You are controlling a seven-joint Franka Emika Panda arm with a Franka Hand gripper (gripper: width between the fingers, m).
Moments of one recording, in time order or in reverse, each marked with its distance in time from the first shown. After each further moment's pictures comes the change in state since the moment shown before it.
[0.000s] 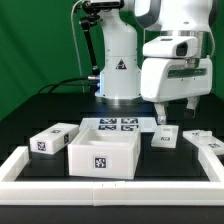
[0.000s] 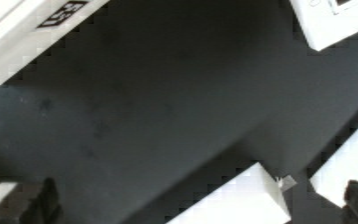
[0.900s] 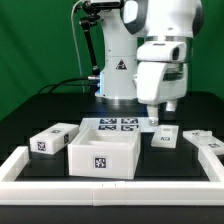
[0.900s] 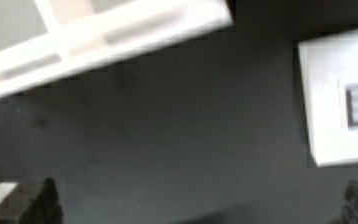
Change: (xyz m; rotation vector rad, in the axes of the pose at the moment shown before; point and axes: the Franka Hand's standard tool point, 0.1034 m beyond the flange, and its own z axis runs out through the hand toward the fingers) arm -0.045 0.010 0.010 -0.031 -0.001 -0.378
